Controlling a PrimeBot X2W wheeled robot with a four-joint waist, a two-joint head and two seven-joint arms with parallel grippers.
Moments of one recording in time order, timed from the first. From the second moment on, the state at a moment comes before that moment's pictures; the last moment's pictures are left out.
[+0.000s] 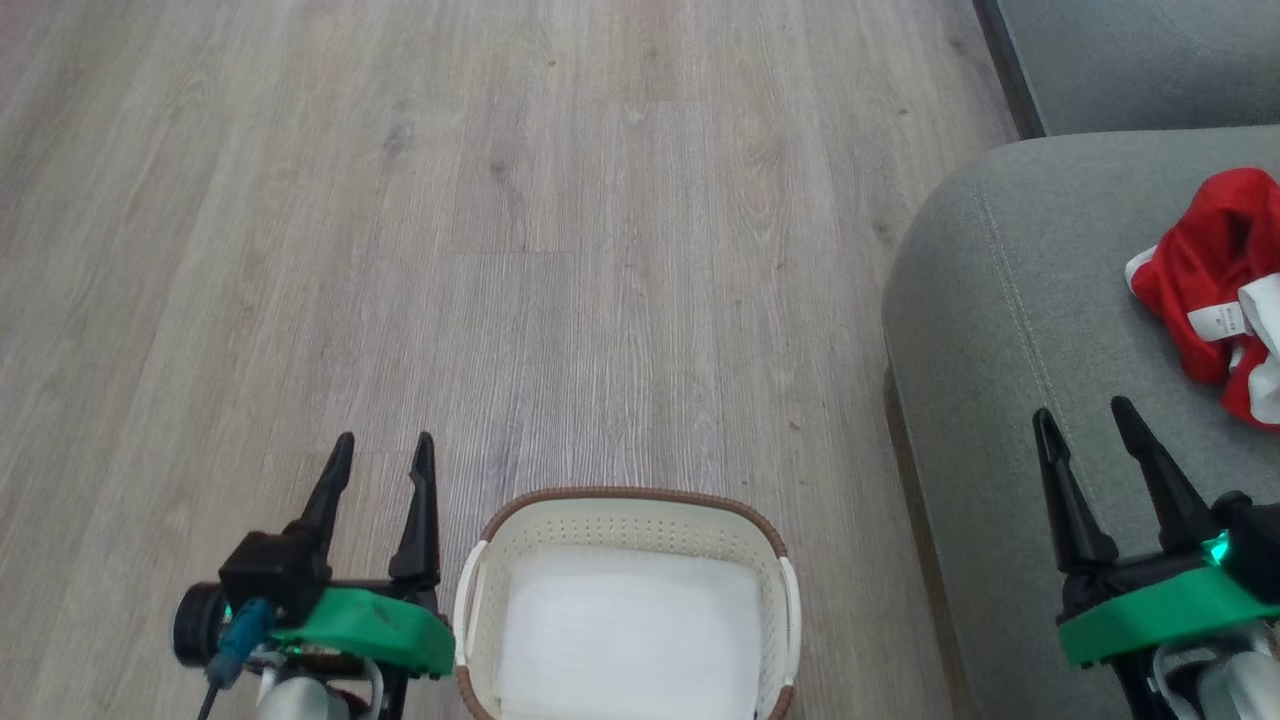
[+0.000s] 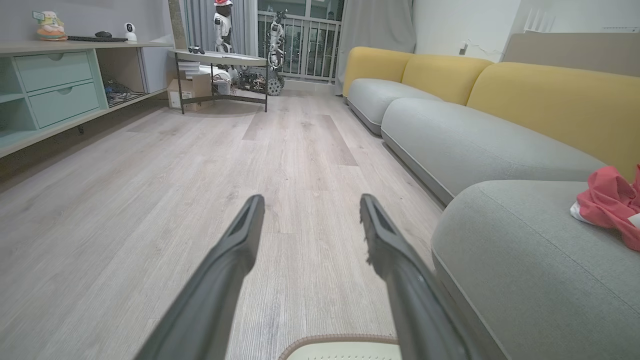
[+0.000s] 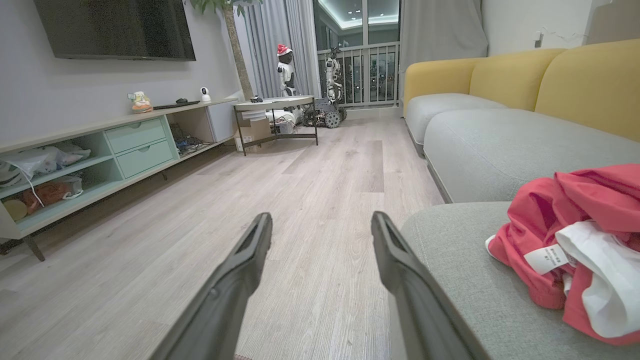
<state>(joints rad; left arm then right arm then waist) -0.01 0.09 -0.21 0.16 -0.23 0.04 -0.25 0.06 -0.29 0.07 0.05 0.41 0.13 -0.25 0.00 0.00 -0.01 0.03</state>
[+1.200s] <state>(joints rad) 0.05 0.05 -0.18 0.26 -0.26 -0.01 -0.23 0.09 -0.26 0.10 0.14 0.46 0.13 -0.24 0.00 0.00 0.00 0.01</state>
